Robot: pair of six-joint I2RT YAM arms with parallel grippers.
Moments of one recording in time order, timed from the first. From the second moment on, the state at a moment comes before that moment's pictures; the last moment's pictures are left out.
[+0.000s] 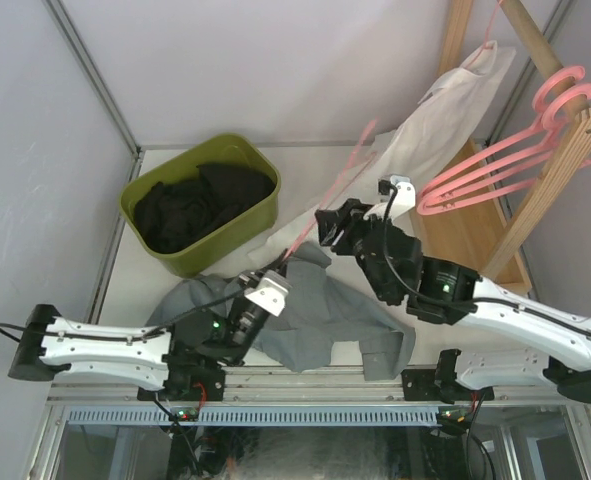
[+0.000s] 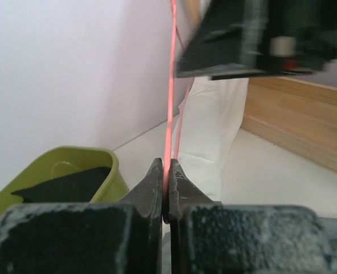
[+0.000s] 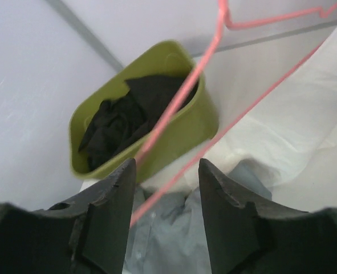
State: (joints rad) left arm -1.56 0.94 0.67 0.68 -0.96 0.62; right arm 1.20 1.11 1.24 -0.37 0.89 0.70
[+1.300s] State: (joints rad) left arm -1.41 0.60 1.01 -0.02 -0.56 0.21; right arm 1.14 0.47 0.64 -0.25 -0.04 0.10
